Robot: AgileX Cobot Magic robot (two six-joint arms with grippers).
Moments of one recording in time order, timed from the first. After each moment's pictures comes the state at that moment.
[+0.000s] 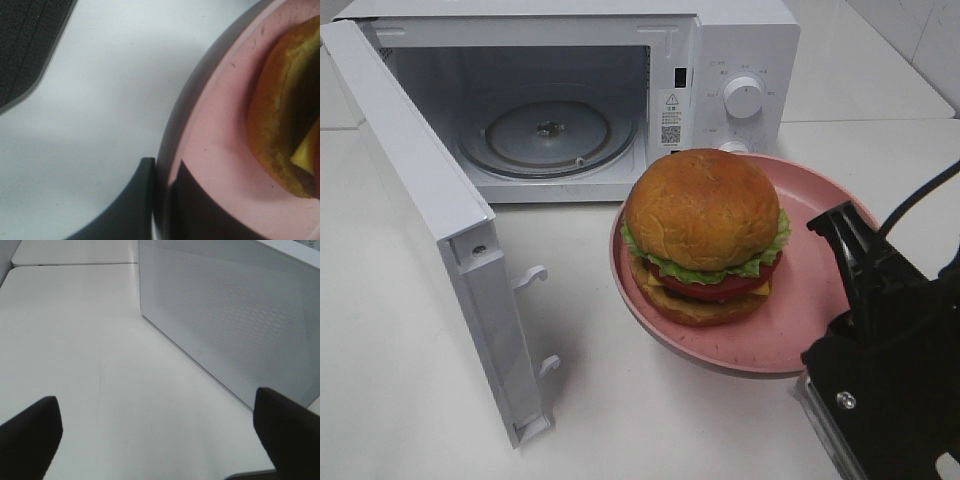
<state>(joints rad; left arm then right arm) 0.02 -0.01 -0.51 -0.17 1.07 0.11 0.94 1.07 -0.51 -0.42 0.57 -0.87</state>
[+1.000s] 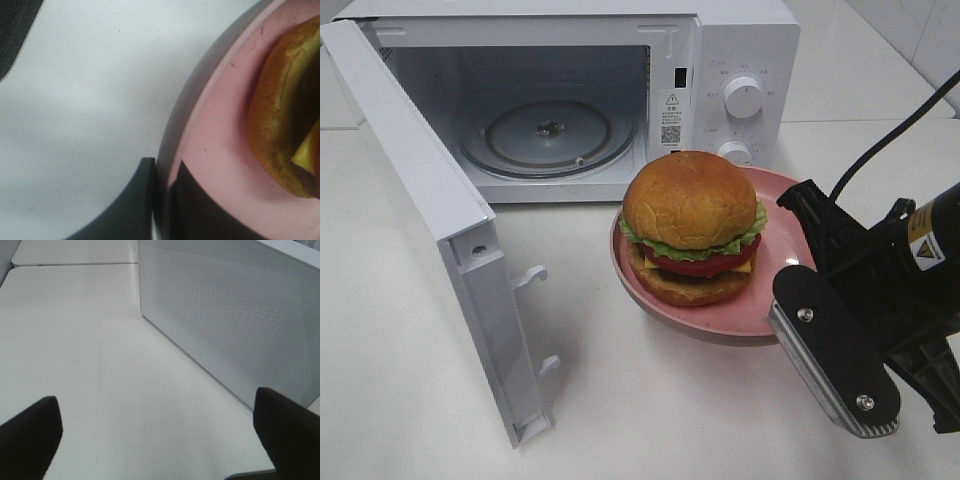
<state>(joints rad) 0.02 -0.01 -0.51 -0.17 1.07 0.11 0.66 1.26 -0.62 -0.09 0.50 -1.36</state>
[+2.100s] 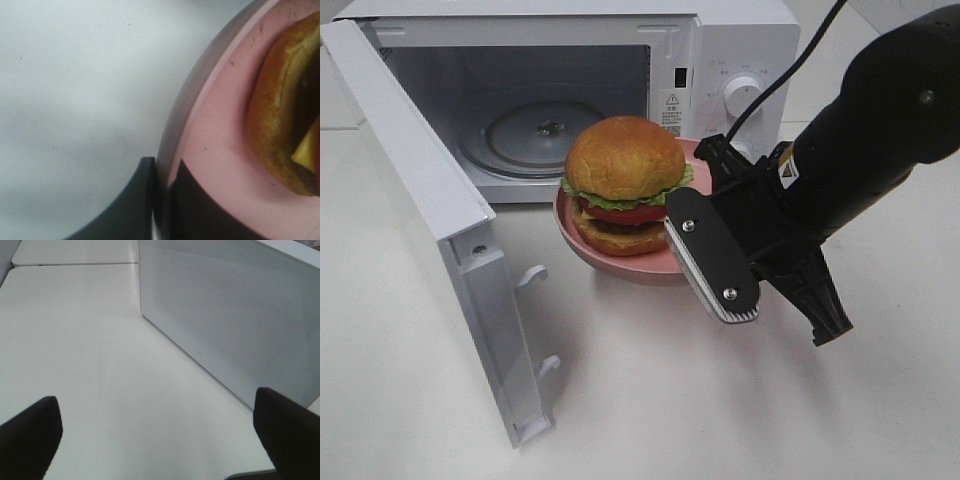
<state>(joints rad) 0.02 -0.01 -0.51 -0.17 1.07 0.11 0.64 1.56 -0.89 -0.02 0.49 -1.41</state>
